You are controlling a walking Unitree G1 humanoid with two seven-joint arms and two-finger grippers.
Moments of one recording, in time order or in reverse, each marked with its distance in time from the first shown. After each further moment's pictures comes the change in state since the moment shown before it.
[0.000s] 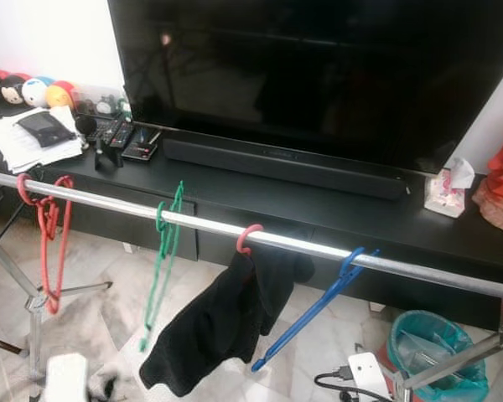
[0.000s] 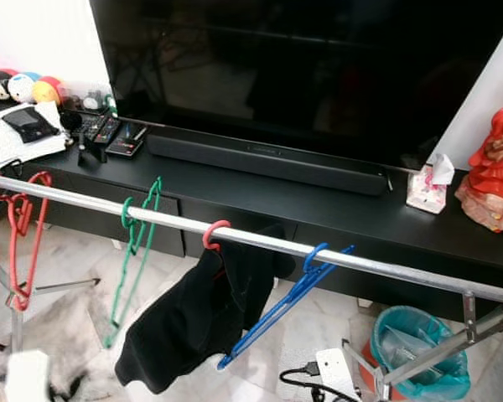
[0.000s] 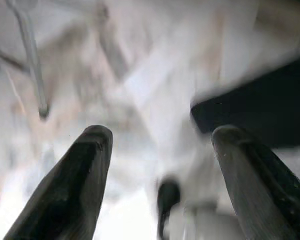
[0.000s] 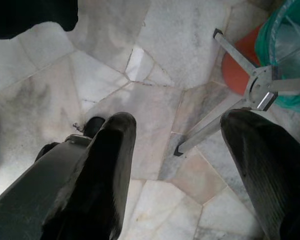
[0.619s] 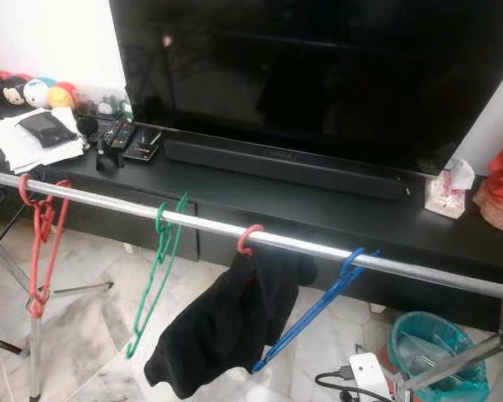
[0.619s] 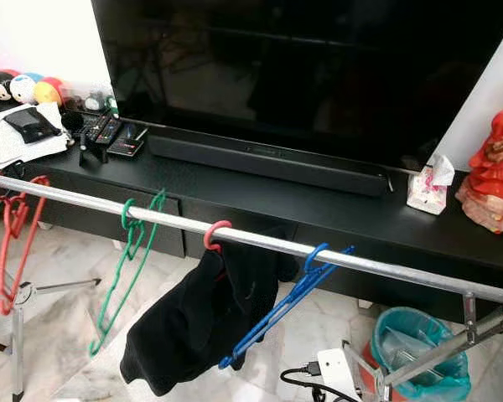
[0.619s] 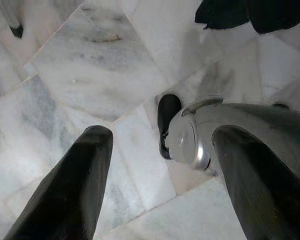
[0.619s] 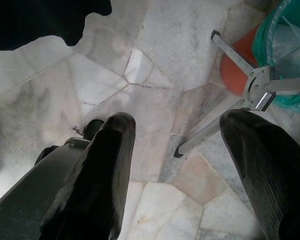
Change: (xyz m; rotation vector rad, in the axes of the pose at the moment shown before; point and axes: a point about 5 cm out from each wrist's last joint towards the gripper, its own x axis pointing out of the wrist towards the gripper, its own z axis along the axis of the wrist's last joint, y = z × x) left arm 0.005 -0.018 -0.060 0.049 0.288 -0.019; right arm 0.000 -0.001 -0.001 0.018 -0.003 -0.006
